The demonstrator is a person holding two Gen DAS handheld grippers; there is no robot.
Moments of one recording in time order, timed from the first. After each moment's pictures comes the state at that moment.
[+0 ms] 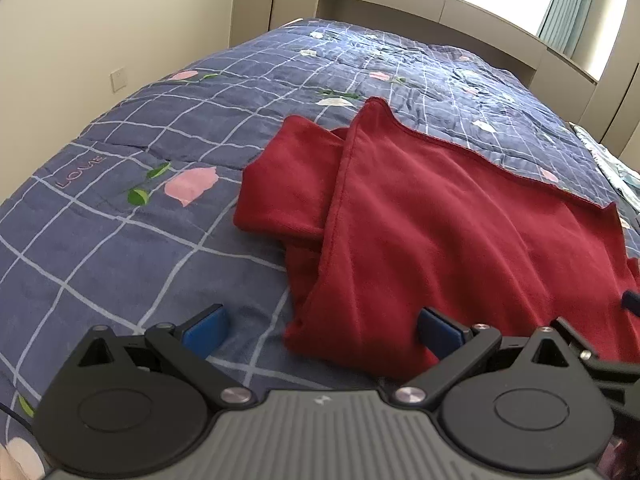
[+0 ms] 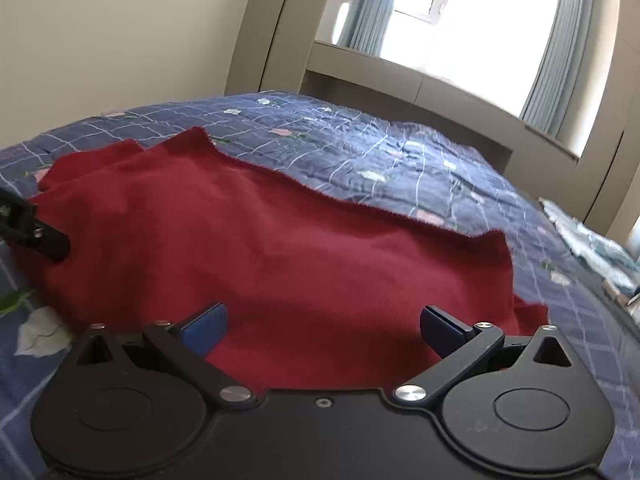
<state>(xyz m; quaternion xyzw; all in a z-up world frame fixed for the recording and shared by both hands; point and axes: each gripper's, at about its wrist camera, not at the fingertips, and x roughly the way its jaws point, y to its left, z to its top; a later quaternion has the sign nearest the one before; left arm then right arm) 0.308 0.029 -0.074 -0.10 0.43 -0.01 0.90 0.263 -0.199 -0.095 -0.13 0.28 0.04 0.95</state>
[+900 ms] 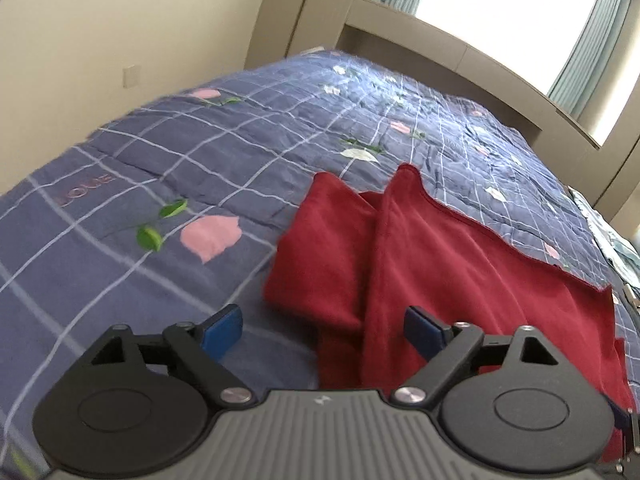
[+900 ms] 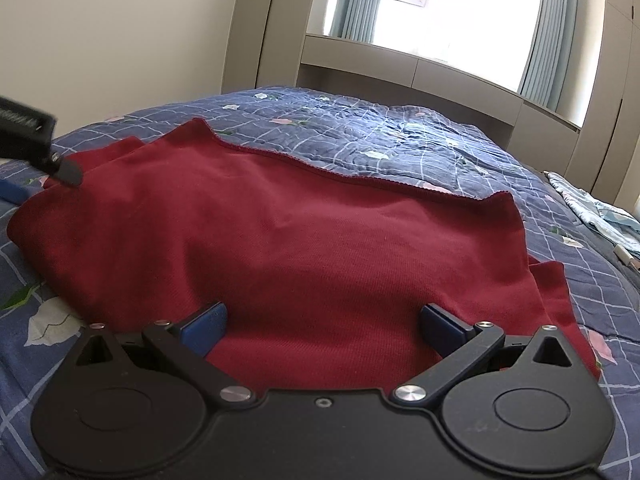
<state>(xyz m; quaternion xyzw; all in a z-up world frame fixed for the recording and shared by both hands) 0.347 0.075 -0.070 -0.18 0.39 -0.01 0.90 0.257 -0.206 -0.109 -0.10 0.29 0.04 0.95</state>
